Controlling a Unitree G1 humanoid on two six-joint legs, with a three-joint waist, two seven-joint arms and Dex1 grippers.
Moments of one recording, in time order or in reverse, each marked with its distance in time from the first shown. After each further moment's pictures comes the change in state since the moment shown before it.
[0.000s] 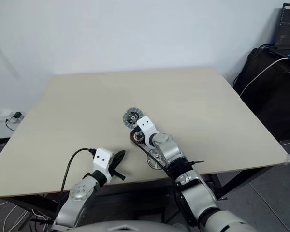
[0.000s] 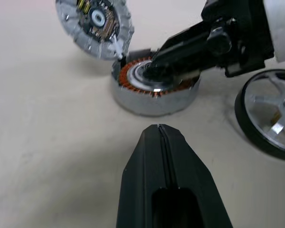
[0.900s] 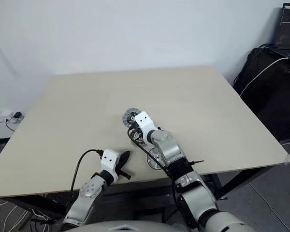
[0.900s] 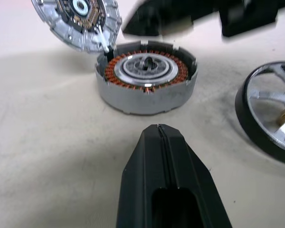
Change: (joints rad) left arm -0.059 -0.057 -0.019 0.199 0.020 -0.142 0.035; right arm 0.029 0.012 0.004 -0.174 0.008 0.049 0.013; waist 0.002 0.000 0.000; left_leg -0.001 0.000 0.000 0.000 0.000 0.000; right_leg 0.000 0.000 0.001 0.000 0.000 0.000
